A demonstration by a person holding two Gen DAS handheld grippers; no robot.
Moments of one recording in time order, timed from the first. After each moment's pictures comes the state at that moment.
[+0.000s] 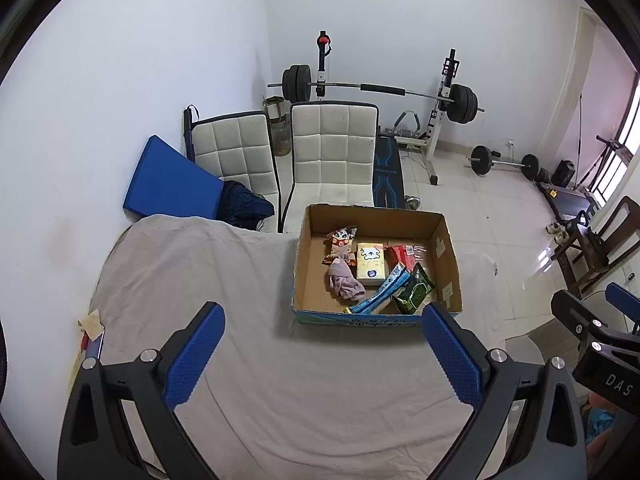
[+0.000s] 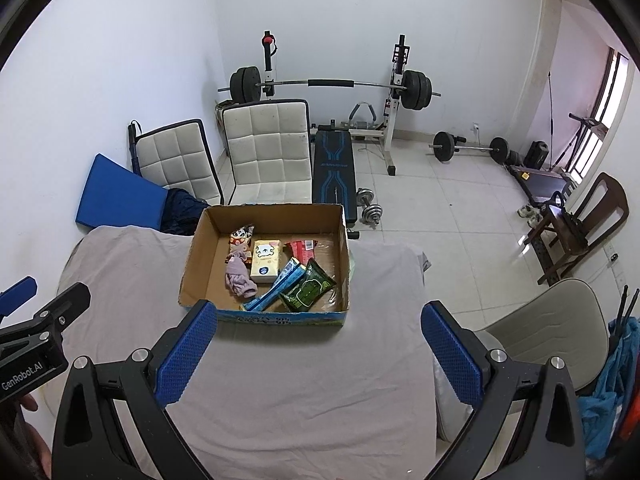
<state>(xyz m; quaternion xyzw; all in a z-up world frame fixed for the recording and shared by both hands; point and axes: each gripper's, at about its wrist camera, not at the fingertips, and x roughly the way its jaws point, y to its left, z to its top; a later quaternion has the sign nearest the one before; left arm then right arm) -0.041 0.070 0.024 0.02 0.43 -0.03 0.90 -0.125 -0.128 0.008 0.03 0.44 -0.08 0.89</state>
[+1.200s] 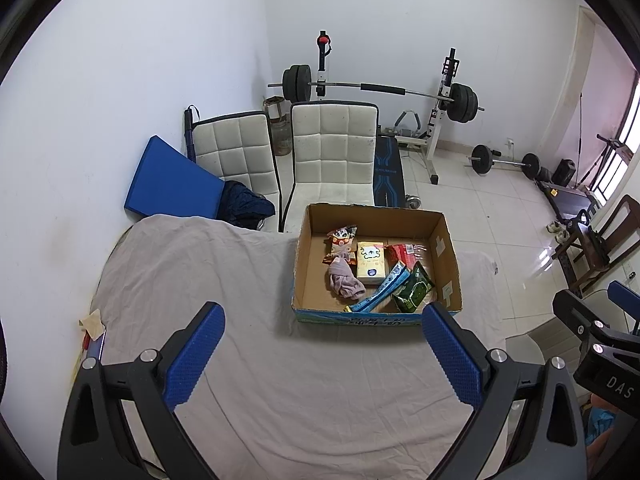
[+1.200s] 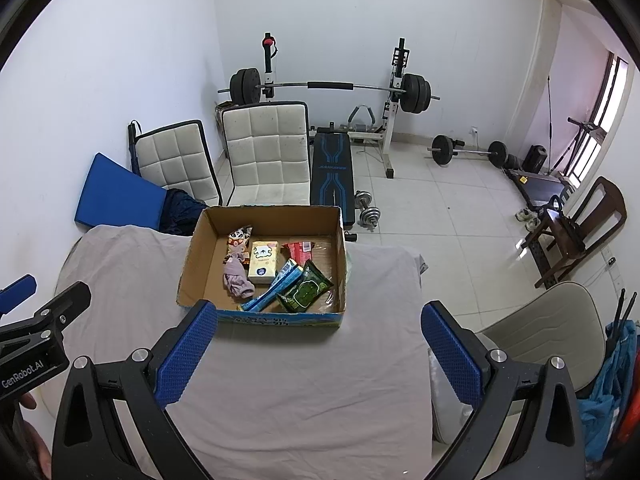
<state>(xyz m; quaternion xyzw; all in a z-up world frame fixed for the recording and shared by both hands) -0.042 0.069 0.023 0.02 0.43 -0.03 0.90 -0.127 -0.128 0.009 0.02 0.44 -0.08 0.90</state>
